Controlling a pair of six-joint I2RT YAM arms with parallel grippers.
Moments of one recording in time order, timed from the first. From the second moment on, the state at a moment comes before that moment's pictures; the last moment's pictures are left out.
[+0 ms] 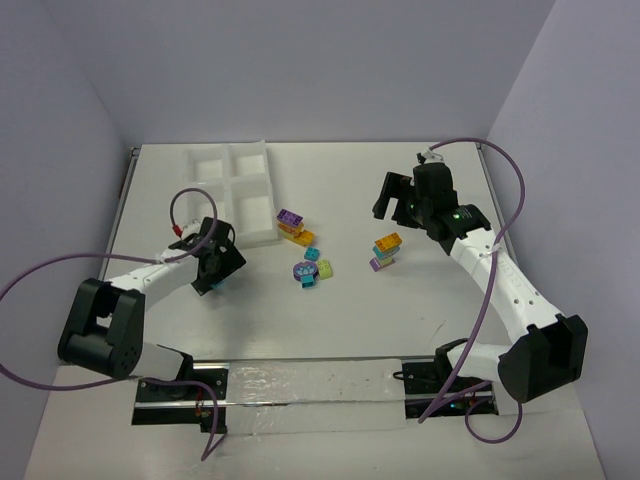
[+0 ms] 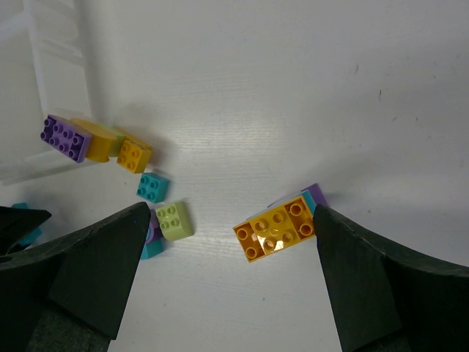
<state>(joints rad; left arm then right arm) -0.35 1.42 0.70 -0.44 -0.30 -0.93 0.31 1.22 1.10 -0.54 0.06 0.49</state>
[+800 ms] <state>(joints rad) -0.30 1.50 0.76 -0.50 -0.40 -0.97 0.31 1.22 1.10 -0.54 0.06 0.49</state>
